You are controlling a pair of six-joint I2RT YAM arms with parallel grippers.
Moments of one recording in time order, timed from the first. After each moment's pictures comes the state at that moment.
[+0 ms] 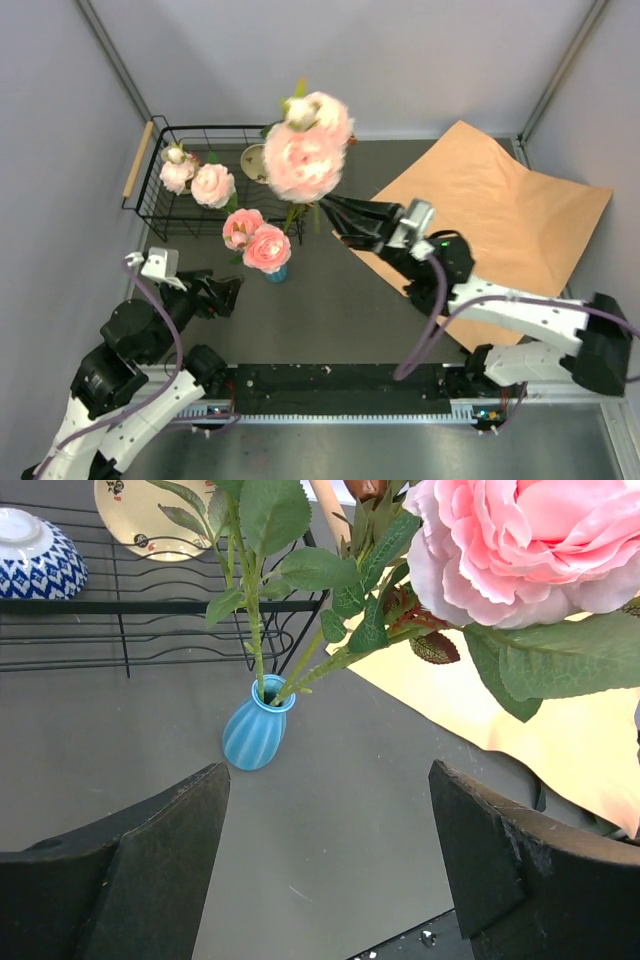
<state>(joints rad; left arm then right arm) -0.69 0.22 0.85 -0.78 -0.26 -0.40 1.04 1.14 0.89 1.03 -0.13 -0.14</state>
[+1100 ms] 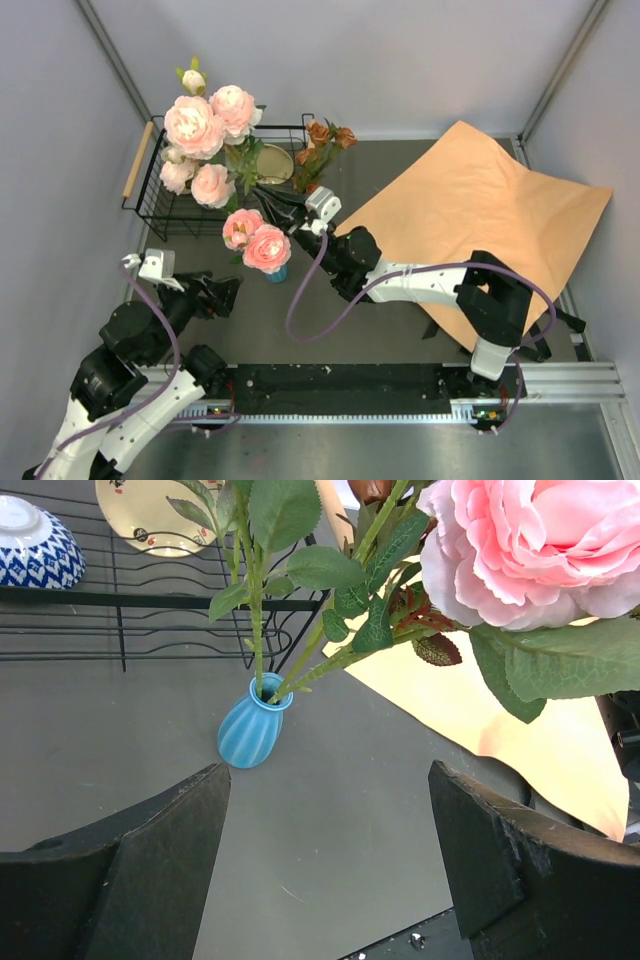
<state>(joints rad) -0.69 0.20 0.85 -0.78 -0.27 -0.44 1.13 1.76 1.16 1.29 0.14 -0.17</state>
